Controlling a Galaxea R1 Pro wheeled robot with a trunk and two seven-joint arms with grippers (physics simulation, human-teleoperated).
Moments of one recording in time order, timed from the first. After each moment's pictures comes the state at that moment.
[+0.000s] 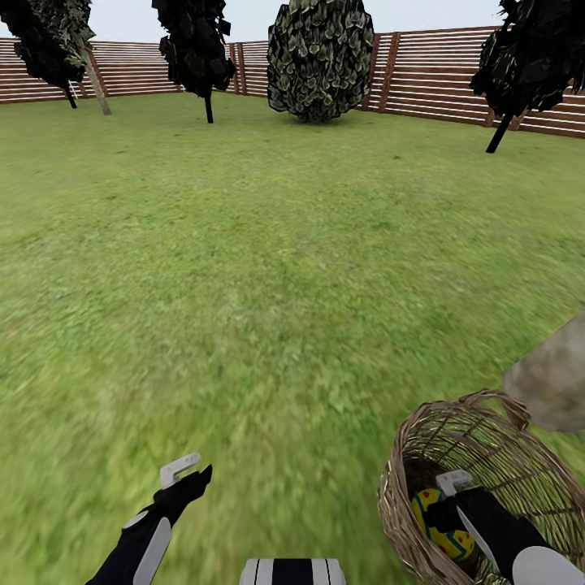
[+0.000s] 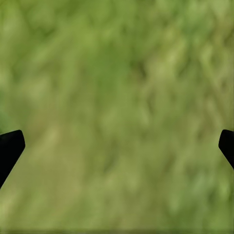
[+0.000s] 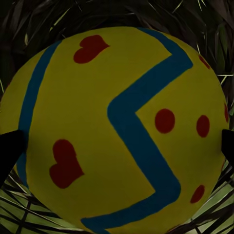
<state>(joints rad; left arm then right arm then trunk) -0.35 -0.04 0.18 -0.80 0.26 0.15 -0.03 -0.57 -0.24 0.13 -0.43 0.08 0.46 0.17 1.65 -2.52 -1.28</state>
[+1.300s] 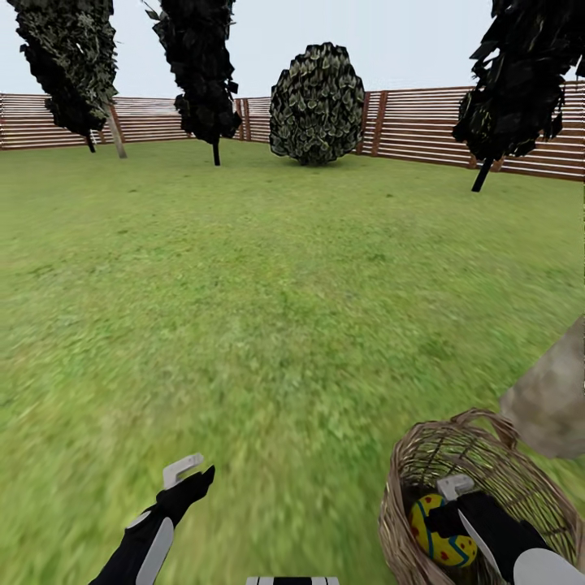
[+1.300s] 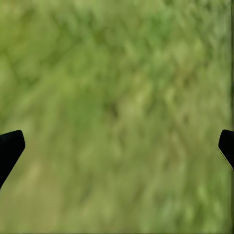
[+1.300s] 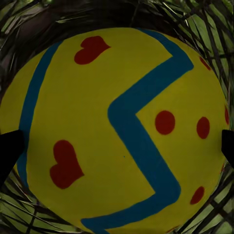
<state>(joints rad) -0.35 -0.05 0.18 -0.80 0.26 0.15 -0.02 -0.57 -0.24 0.13 -0.41 0.08 0.46 0.17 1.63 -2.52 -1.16</state>
